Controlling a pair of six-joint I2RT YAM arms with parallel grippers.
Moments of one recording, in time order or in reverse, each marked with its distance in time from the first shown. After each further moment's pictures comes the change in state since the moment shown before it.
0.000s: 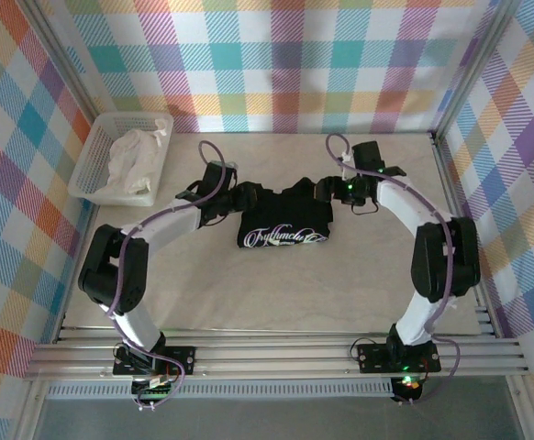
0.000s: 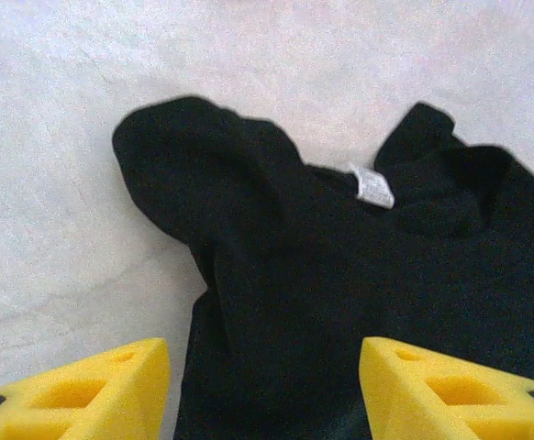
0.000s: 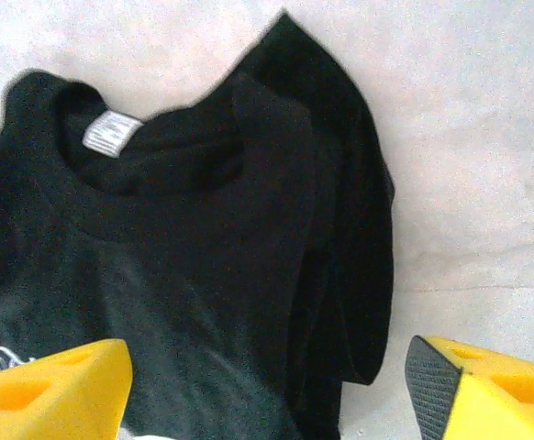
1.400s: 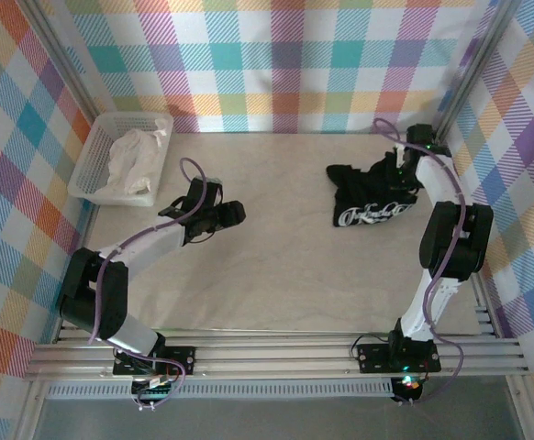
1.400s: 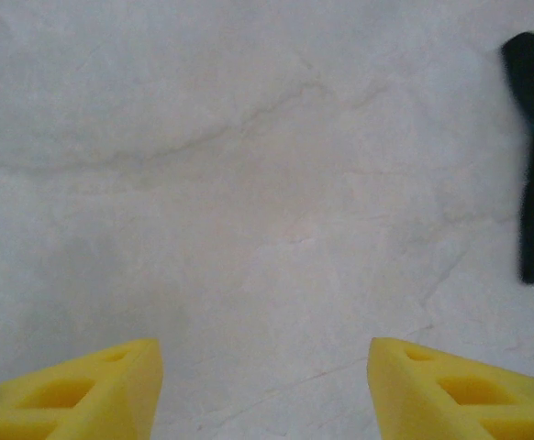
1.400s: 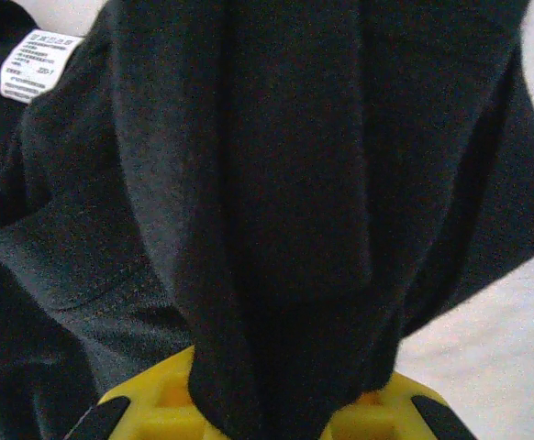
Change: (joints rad) left arm 0.039 -0.207 -0.203 -0.056 0.047 -0.103; right arm -0.334 0.160 0.318 -0.245 0.413 -0.374
